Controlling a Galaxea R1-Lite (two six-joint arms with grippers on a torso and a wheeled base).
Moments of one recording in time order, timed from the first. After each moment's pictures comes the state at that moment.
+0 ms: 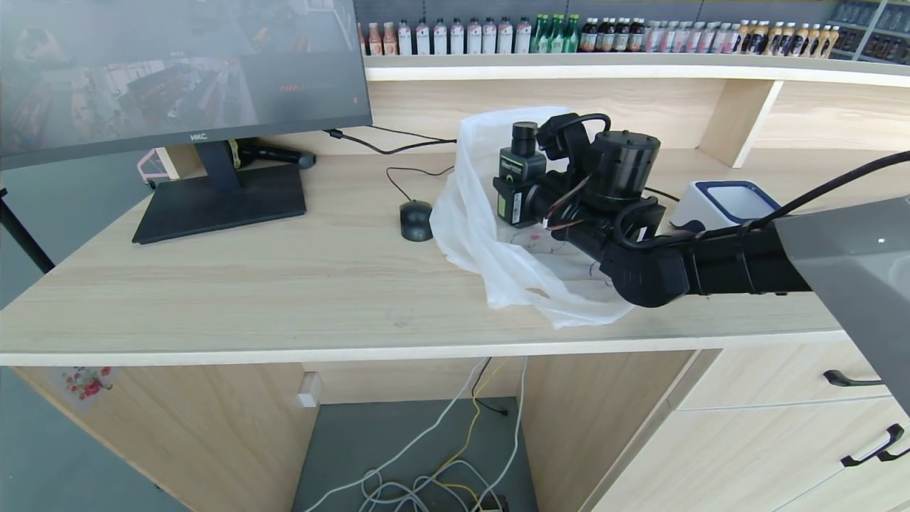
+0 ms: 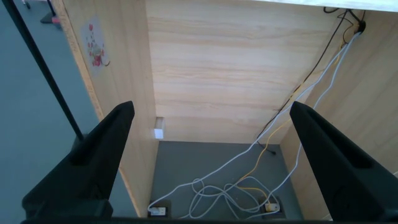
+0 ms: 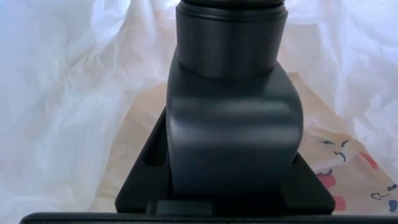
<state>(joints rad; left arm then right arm) 0.00 0.00 0.00 0.00 0.00 0.00 0.48 2.20 -1.63 -0.68 -0.03 -0.09</state>
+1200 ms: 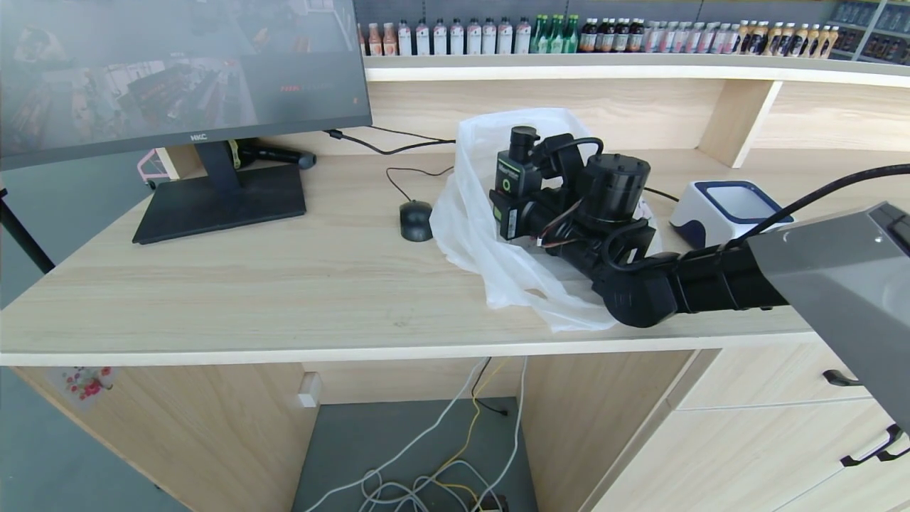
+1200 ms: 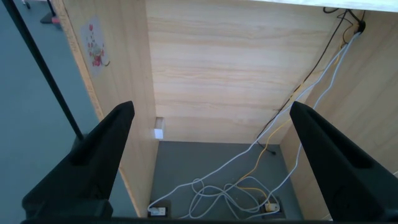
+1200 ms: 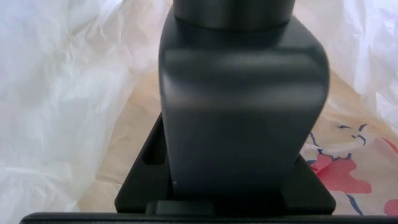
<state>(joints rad) 0.00 0.00 0.00 0.00 0.00 0.00 0.49 2.22 -1.55 -0.79 -0.03 -0.09</state>
